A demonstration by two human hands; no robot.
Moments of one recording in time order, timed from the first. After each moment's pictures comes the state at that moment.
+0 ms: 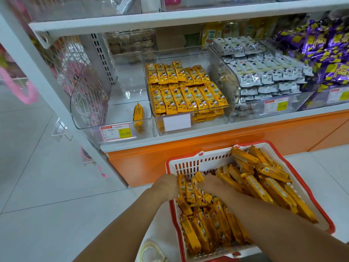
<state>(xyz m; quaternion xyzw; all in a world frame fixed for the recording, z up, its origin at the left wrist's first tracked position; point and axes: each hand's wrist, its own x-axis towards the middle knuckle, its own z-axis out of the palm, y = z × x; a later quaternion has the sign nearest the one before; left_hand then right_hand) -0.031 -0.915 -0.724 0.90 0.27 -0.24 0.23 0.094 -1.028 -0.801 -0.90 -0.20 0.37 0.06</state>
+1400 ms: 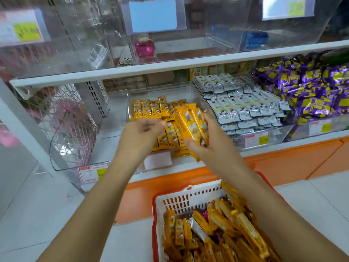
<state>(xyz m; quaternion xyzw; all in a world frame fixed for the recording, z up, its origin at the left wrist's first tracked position) 0.041 -0.893 -0.525 0.76 0.31 0.27 0.51 0.142 -1.038 -0.556 -0.77 -0.39 0.09 0.49</state>
